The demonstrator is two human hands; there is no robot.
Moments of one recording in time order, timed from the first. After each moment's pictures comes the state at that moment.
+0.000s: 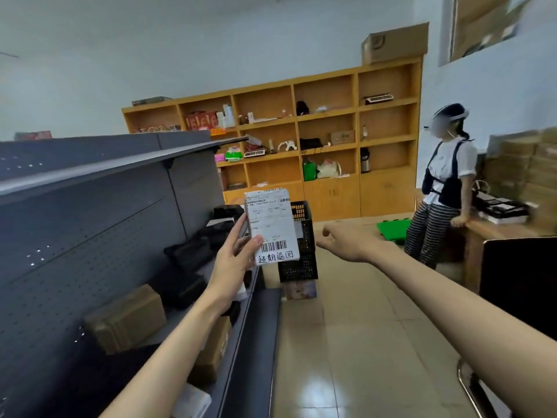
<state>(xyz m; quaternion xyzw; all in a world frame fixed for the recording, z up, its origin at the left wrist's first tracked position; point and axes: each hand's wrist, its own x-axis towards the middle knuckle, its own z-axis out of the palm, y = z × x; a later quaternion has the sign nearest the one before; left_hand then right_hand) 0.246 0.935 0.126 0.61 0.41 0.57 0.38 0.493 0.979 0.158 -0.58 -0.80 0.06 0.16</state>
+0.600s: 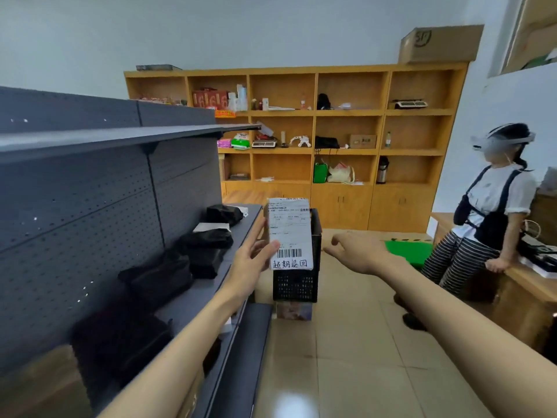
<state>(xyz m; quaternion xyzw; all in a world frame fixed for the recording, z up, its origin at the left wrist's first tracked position) 0.220 1.248 0.105 0.59 0.41 0.57 0.40 0.451 1.293 0.151 -0.59 -0.80 -0.04 0.09</state>
